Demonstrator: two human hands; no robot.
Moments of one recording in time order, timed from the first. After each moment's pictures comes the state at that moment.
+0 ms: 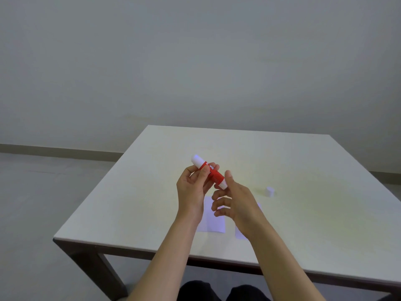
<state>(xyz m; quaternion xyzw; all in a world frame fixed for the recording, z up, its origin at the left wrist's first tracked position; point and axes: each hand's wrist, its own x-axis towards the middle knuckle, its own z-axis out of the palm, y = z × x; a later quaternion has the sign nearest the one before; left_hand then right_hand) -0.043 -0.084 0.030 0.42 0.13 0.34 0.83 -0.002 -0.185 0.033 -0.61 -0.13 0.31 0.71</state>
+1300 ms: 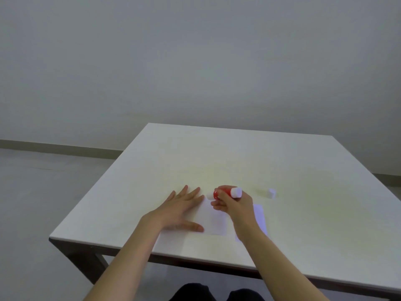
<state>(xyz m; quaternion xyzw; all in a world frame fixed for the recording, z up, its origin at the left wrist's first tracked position) -0.057 0.009 -0.046 0.98 0.04 -0.12 0.16 0.017 -0.176 -0.015 -0.64 -0.11 0.20 0.74</state>
